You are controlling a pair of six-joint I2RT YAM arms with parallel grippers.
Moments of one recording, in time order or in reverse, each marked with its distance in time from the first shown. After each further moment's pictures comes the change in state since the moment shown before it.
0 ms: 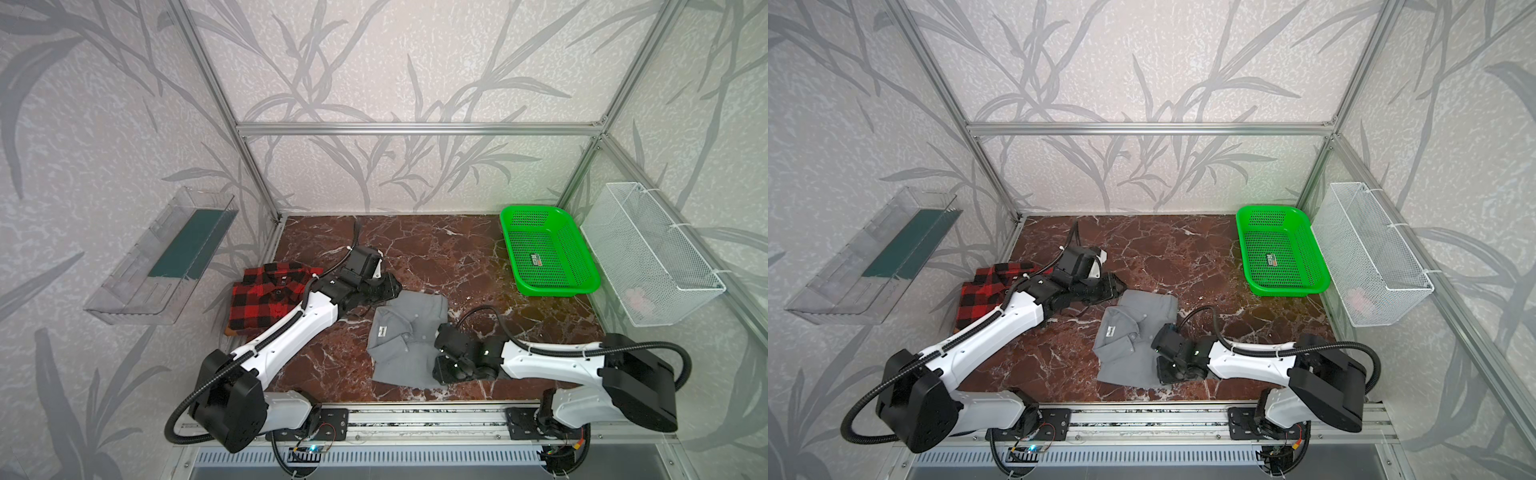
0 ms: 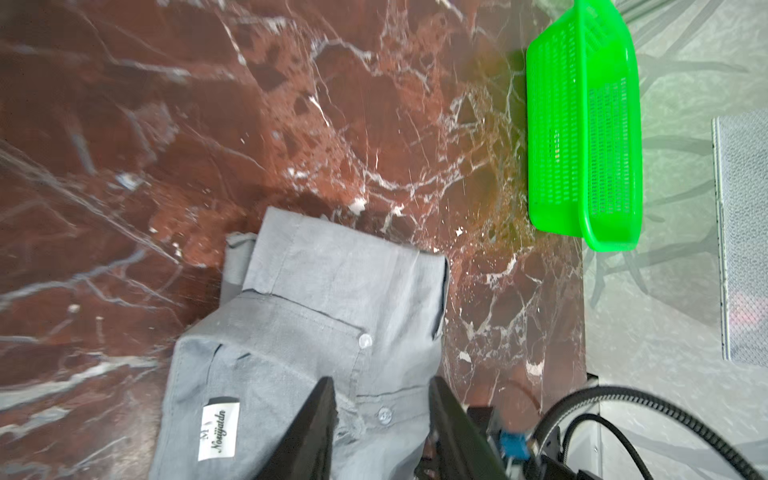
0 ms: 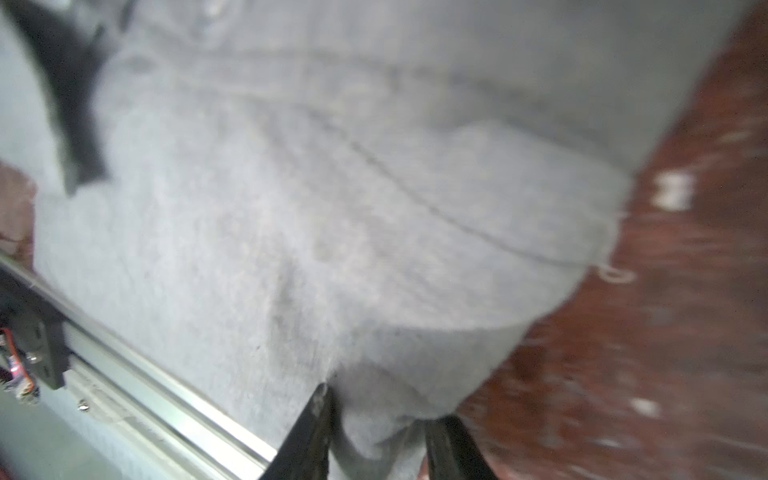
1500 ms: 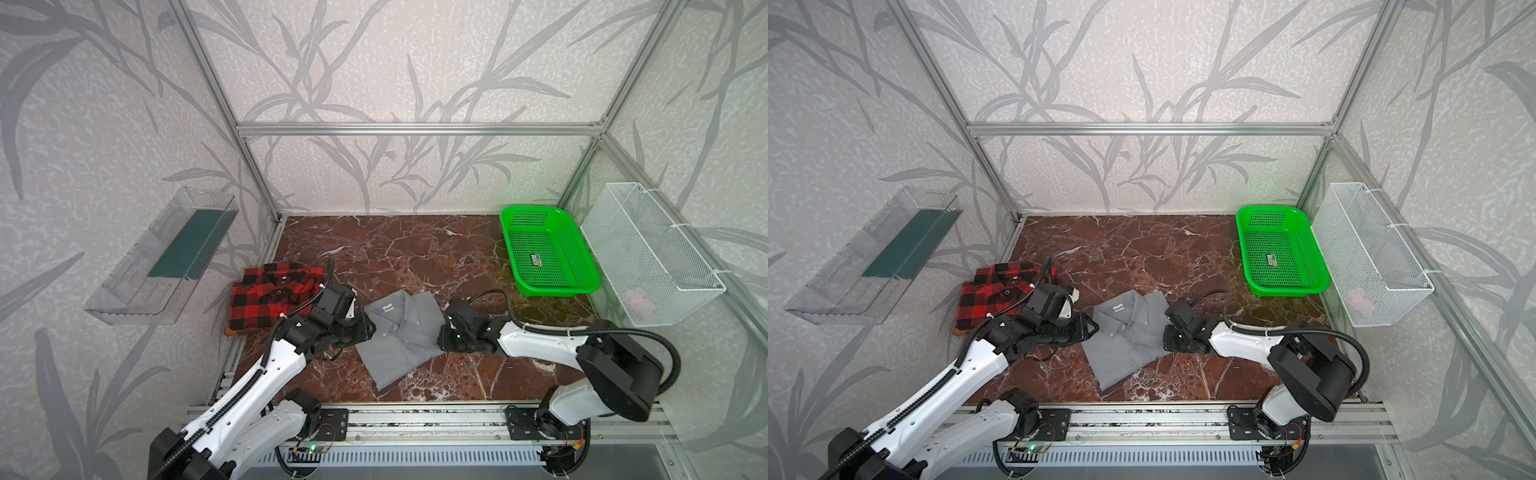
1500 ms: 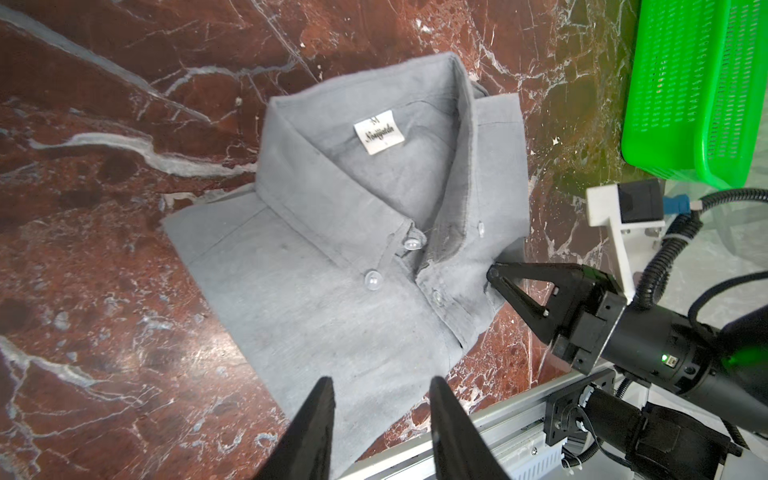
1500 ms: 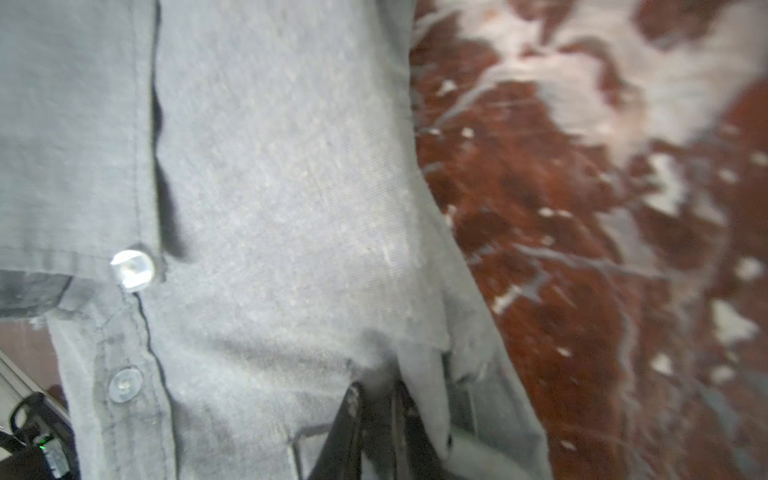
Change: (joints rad) left arm 0.019 -0.372 -0.309 -0.228 0.015 -0.024; right arm -0.324 0.017 -0.071 0.179 0.019 -0.027
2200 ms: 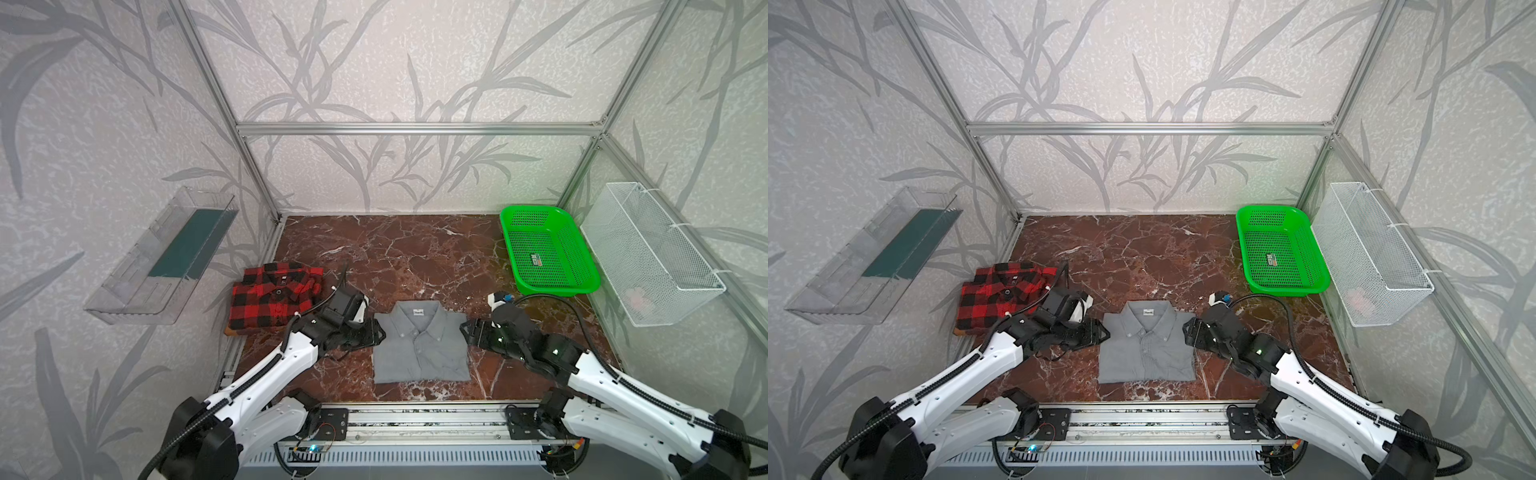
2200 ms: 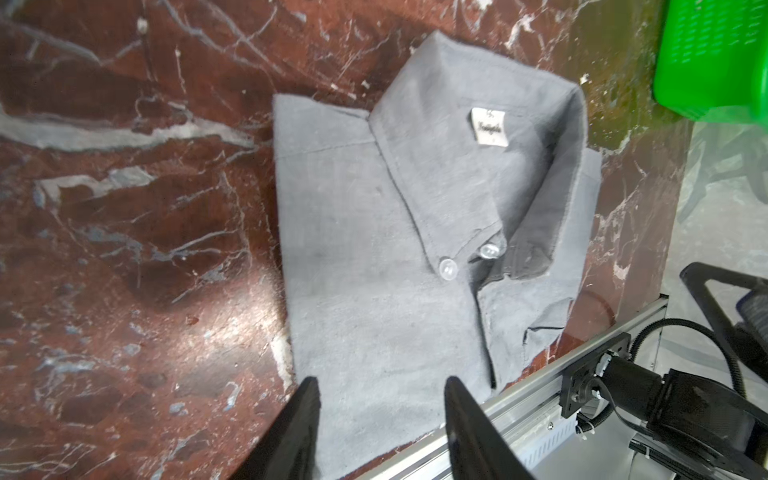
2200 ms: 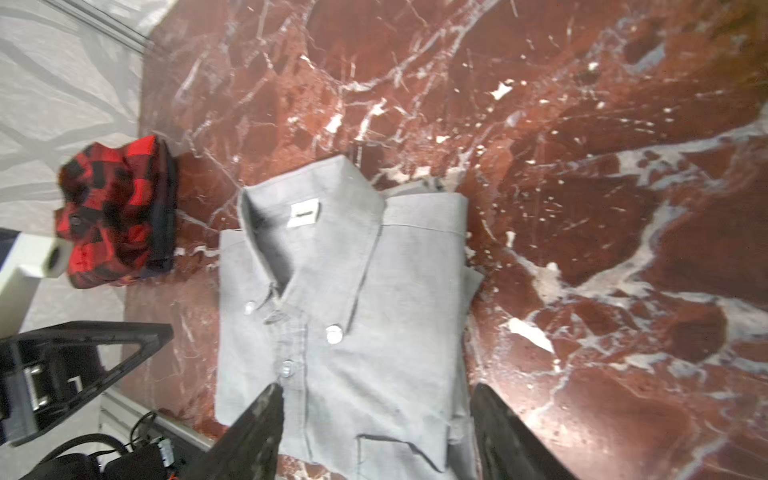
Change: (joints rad) left arm -0.021 0.100 -0.107 0.133 0.086 0.049; right arm -0.054 -0.576 -0.010 -0.370 0.134 0.005
